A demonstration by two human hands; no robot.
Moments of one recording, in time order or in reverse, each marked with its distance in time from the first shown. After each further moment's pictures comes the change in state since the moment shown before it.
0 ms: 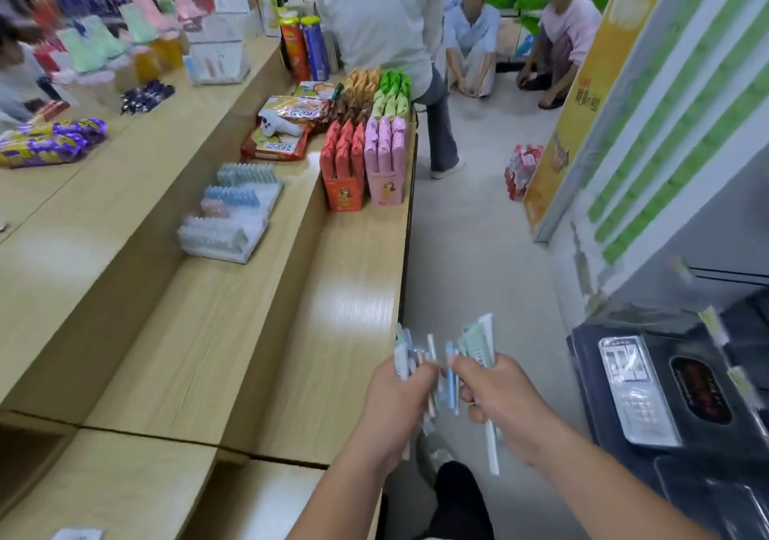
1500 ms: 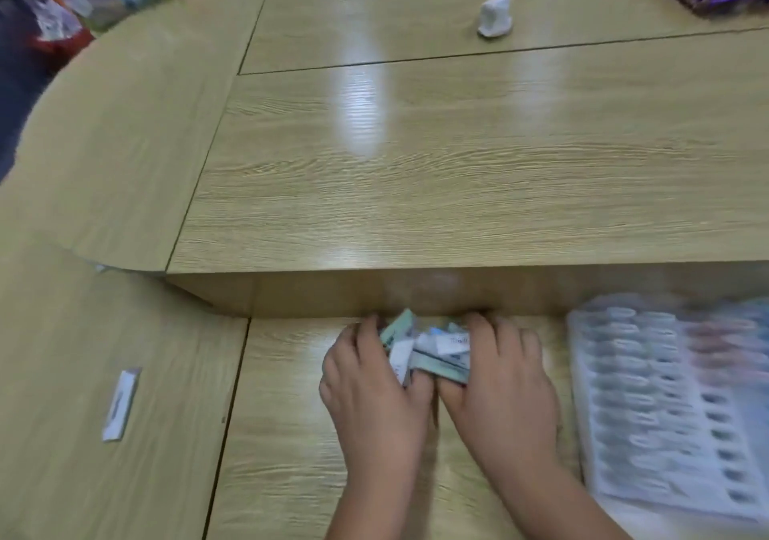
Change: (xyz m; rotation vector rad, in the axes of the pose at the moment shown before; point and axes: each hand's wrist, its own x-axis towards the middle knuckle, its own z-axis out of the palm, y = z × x) left_hand 0.276 -0.091 -0.363 0.282 1.727 -0.727; right_hand 0.350 -0.079 0.521 -1.169 -0.762 -1.533
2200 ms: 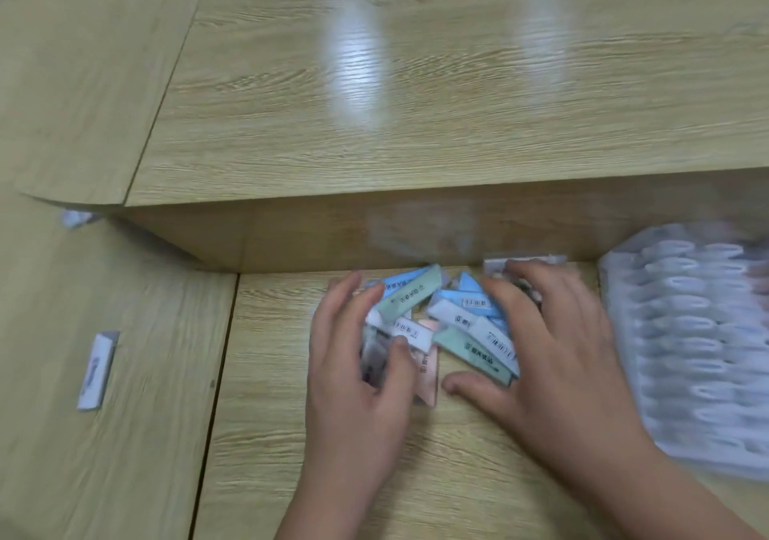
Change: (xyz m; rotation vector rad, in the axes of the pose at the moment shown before) left_hand -0.010 -0.041 -0.022 -0.525 -0.043 0.226; right_hand -0.016 0.028 -0.012 0.135 -0.070 -0.223
